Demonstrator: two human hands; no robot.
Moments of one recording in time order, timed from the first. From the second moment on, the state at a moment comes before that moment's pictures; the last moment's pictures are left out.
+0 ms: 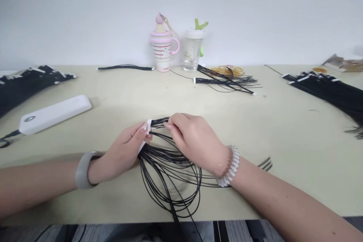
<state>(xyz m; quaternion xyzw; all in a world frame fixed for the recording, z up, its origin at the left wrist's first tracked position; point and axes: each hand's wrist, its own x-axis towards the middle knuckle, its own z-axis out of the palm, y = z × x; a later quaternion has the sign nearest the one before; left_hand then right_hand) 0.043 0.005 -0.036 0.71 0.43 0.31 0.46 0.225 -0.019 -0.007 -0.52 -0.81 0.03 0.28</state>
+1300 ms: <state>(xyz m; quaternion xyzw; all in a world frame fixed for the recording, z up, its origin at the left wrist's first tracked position) 0.043 0.006 -0.035 0.73 0.42 0.31 0.45 0.216 -0.021 -0.006 -0.53 -0.78 0.11 0.32</state>
